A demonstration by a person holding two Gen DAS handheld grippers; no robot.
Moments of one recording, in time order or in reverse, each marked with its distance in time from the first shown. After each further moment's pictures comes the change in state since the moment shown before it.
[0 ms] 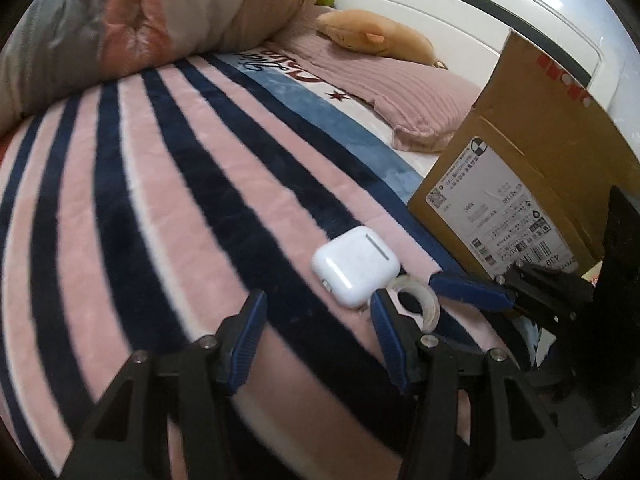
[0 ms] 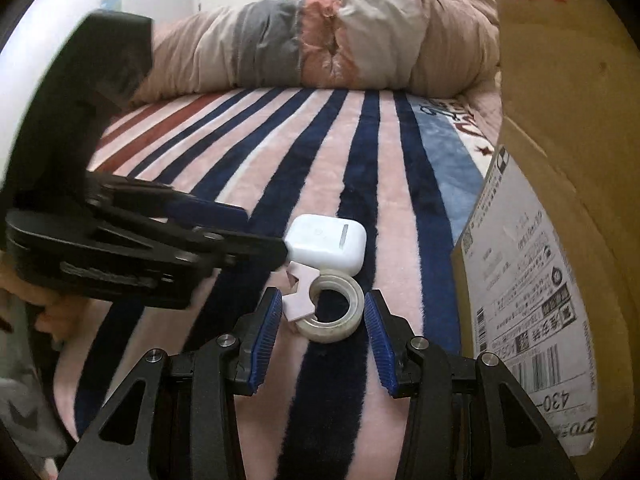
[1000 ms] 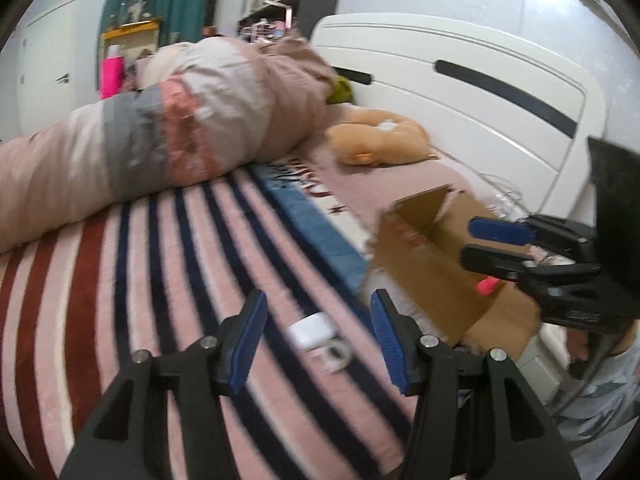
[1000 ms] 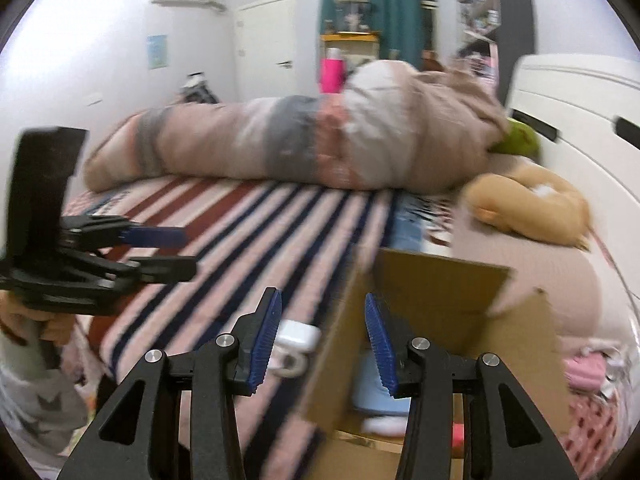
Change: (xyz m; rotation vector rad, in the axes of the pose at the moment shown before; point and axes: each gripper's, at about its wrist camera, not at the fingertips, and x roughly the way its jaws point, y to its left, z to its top) left arm -0.178 -0.094 0.024 -0.015 -0.242 0.247; right arm -0.181 -0.048 0.082 -0.118 -0.171 0.144
